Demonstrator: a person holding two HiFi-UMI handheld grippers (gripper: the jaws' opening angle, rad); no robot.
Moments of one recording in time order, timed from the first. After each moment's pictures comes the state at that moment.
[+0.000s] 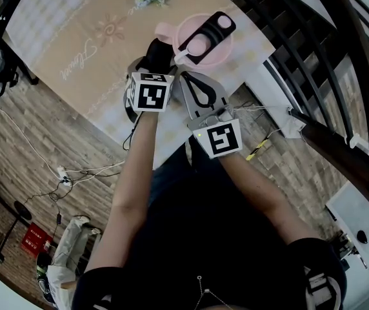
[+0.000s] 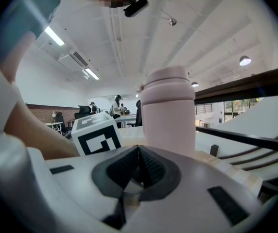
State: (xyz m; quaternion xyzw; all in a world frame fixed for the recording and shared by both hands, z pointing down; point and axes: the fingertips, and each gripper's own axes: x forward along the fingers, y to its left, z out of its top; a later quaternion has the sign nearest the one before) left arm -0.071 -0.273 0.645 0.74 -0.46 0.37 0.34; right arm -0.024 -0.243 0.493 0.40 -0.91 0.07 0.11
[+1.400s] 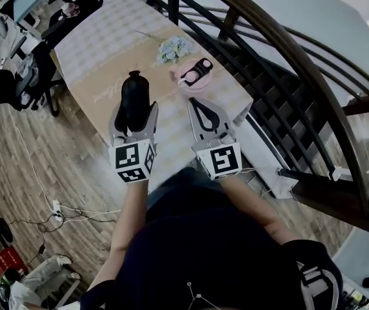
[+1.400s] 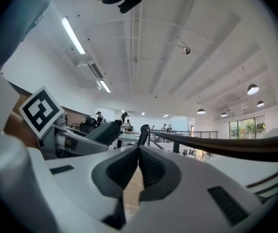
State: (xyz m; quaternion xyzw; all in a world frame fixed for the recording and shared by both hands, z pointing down) left arm -0.131 -0.212 0.382 0.73 -0.67 0.07 0.10; right arm -0.003 -0.216 0.347 0.38 -0.92 -0.06 0.03
